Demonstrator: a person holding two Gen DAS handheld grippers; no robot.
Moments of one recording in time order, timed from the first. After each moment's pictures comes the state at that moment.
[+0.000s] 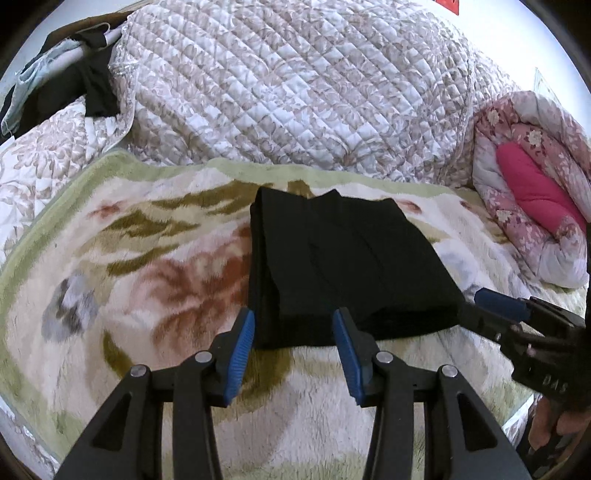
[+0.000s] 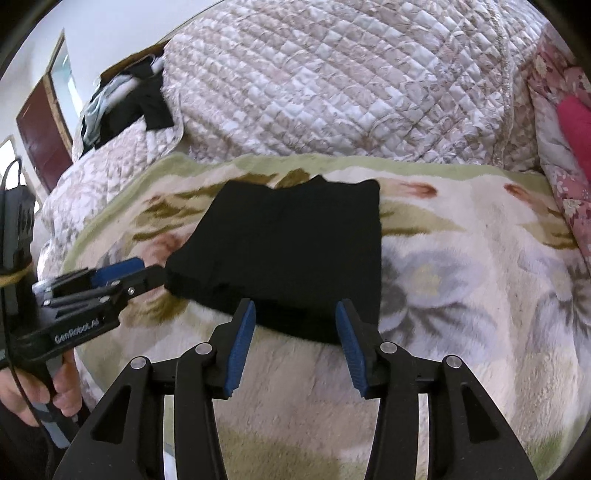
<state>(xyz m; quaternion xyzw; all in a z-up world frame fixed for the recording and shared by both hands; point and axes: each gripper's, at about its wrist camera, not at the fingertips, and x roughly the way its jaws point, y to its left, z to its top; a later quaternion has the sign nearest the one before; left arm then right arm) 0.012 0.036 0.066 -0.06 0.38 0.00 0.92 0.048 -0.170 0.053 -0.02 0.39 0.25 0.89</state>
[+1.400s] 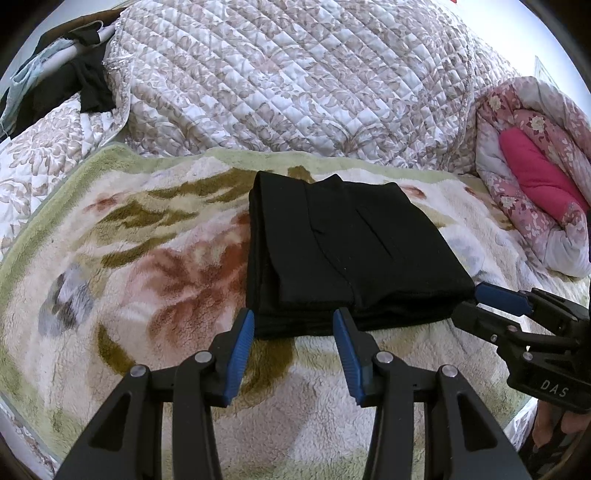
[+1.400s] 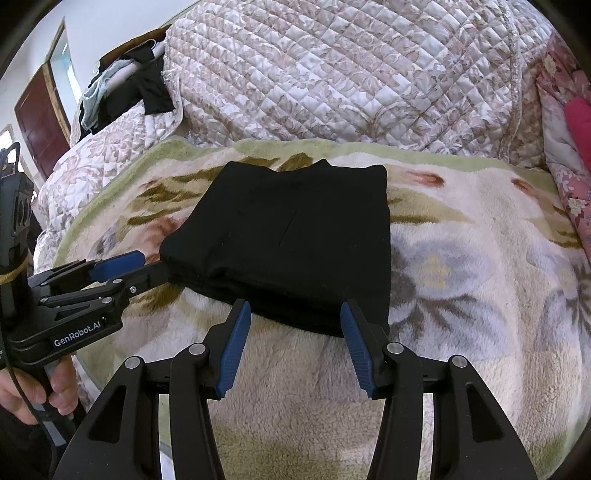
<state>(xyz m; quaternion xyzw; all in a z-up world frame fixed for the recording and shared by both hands) 0.014 0.031 0.056 -0.05 0.39 0.01 0.92 0.049 -0.165 0.043 -0.03 0.41 0.25 0.88</state>
